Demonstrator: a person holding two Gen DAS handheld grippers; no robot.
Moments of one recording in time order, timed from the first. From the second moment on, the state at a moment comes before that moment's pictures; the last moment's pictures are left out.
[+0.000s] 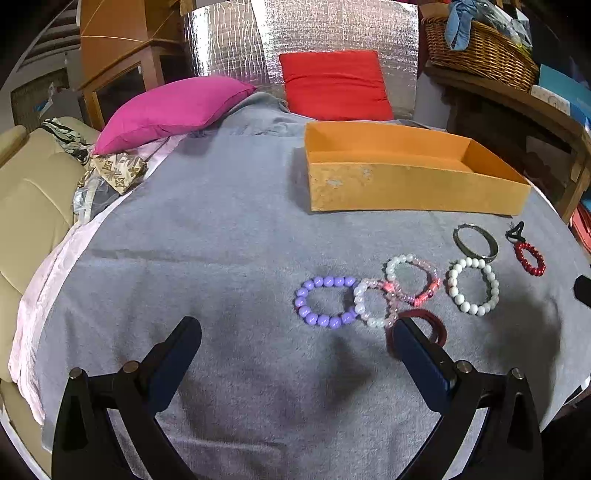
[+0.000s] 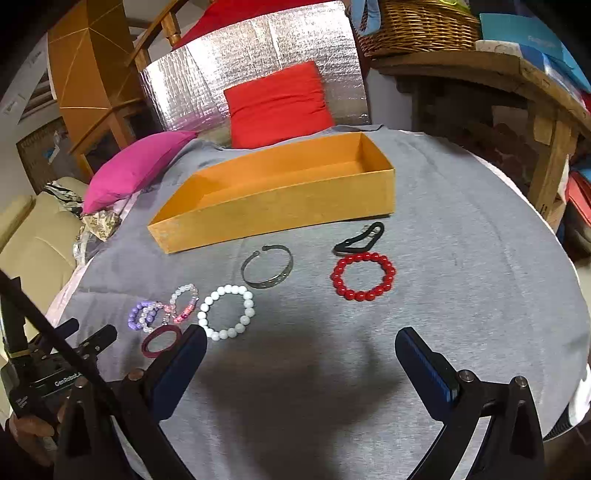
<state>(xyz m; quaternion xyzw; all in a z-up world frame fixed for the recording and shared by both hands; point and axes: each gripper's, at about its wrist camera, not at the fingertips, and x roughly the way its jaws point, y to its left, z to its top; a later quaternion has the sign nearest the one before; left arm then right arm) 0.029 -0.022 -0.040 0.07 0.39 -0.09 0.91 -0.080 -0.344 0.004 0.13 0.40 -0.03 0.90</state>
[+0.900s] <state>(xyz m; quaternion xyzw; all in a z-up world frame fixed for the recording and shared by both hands) 0.089 -0.051 -0.075 0.08 0.48 -0.21 0.85 0.028 -0.309 -0.045 0.12 0.49 0.08 0.86</state>
